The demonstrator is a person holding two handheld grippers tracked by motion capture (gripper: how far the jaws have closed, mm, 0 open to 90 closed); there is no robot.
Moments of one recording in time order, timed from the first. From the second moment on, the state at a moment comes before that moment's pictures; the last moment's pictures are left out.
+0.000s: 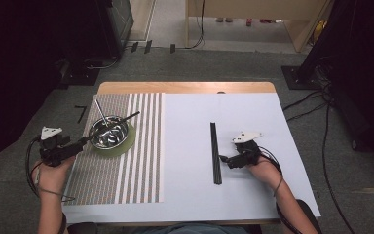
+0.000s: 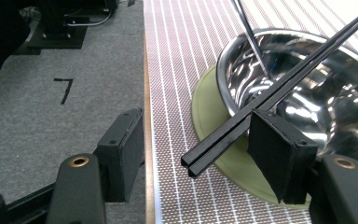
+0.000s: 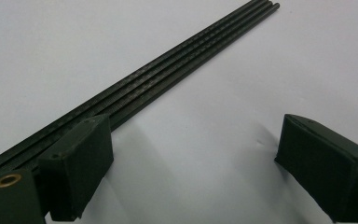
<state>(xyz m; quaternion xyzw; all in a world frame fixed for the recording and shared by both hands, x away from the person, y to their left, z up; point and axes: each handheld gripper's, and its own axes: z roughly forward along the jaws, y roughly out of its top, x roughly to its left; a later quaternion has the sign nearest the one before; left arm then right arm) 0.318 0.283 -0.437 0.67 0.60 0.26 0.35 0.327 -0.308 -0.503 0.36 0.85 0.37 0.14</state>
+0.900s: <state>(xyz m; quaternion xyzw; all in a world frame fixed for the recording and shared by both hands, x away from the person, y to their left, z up) 0.349 0.257 -0.413 0.69 0.59 0.23 0.35 0.327 -0.309 -0.504 0.36 0.84 0.37 0.14</state>
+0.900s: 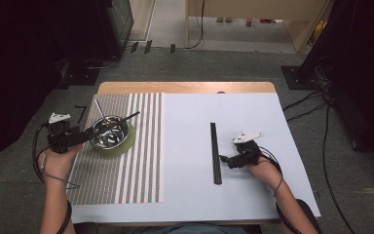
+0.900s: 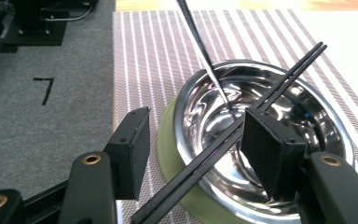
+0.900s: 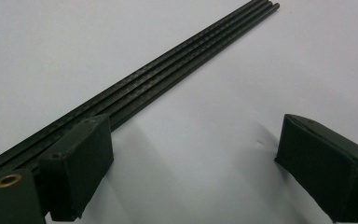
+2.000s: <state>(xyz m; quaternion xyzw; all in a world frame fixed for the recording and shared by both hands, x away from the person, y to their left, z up) 0.387 0.213 -0.421 0.70 0.58 0.22 0.35 0.327 -0.309 -0.504 0.36 0.84 0.37 0.14</state>
